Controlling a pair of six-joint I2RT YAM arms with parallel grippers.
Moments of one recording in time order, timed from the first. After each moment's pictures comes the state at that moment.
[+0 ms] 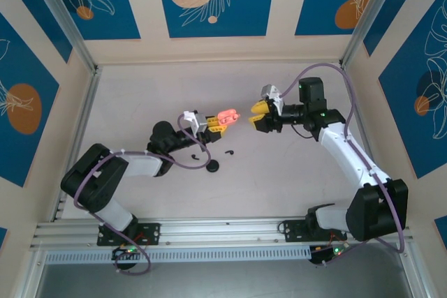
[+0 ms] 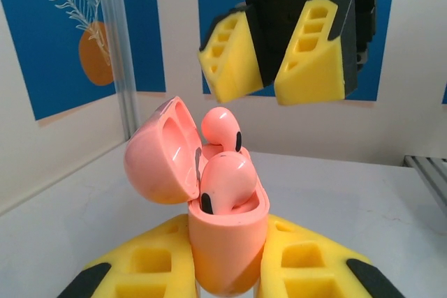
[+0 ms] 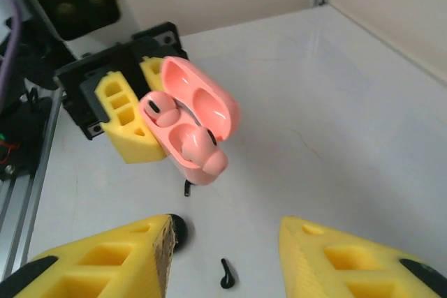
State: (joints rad) left arm -0.59 1.60 0.57 1.21 0.68 -0.07; right arm 0.20 1.28 1.05 -0.46 -1.02 -0.58
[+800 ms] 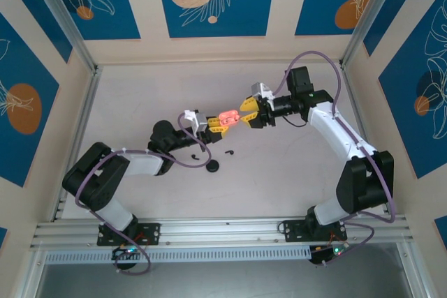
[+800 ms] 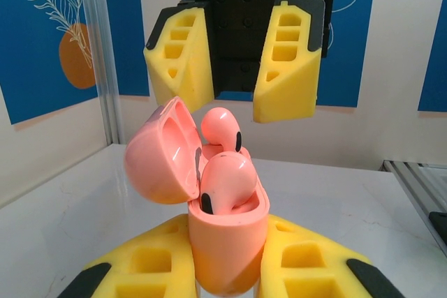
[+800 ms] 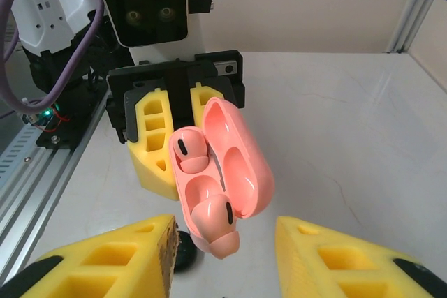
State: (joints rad) left arm -0.59 1.61 0.58 1.22 0.72 -0.11; right arm 0.25 1.50 1.26 -0.66 -1.18 -0.89
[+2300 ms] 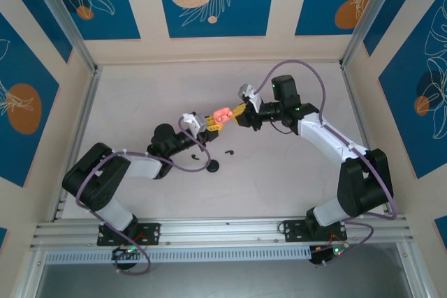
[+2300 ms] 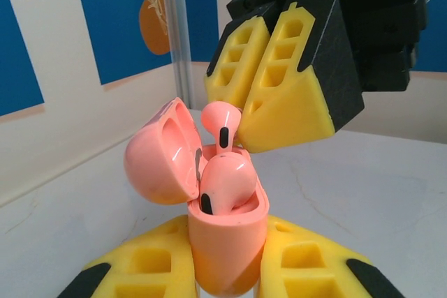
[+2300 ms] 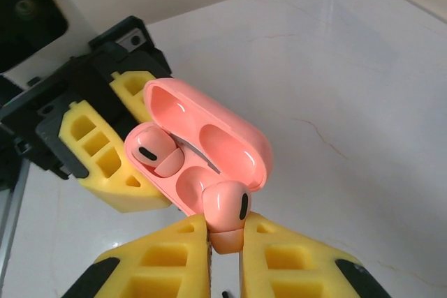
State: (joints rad) left arm -0.59 1.60 0.52 1.17 0.49 0.03; right arm 0.38 1.47 1.07 -0.26 -0.83 -0.36
